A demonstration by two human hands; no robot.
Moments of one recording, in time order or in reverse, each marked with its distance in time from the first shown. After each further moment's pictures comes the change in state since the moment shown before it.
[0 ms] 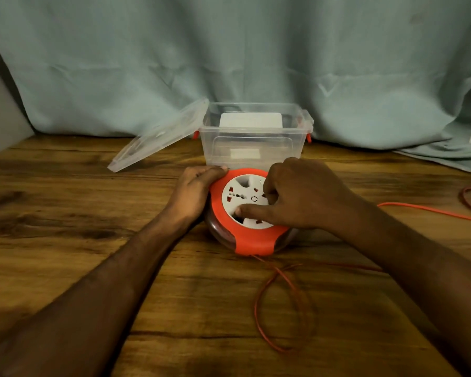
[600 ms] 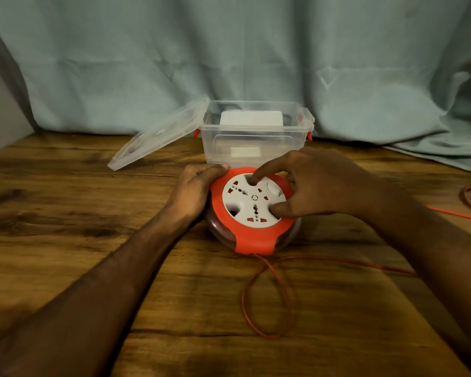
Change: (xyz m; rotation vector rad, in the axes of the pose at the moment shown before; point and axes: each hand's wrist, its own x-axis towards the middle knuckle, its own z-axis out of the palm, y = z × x) left_hand 0.002 -0.004 -0.001 -0.008 -0.003 0.006; right_hand -0.001 0.022 -0.023 0.071 -0.146 -0.094
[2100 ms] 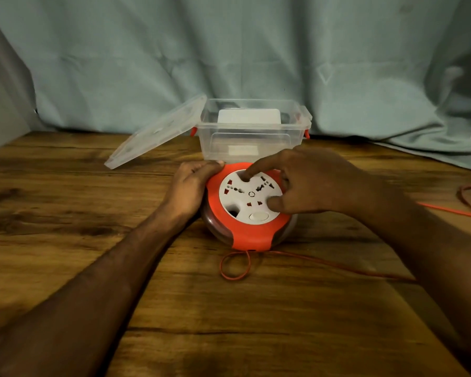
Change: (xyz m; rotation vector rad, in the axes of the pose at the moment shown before) left_hand -0.001 0.004 0.000 0.017 0.015 0.021; right_hand -0.001 -0.009 -0.002 0.053 -0.009 0.034
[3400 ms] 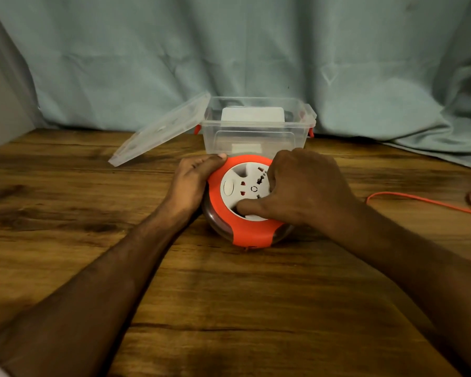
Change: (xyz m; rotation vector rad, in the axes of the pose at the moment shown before) left_hand -0.001 0.001 0.001 -0.116 -0.007 0.040; right_hand 0.000 -0.033 0.023 -0.091 0.227 0.251
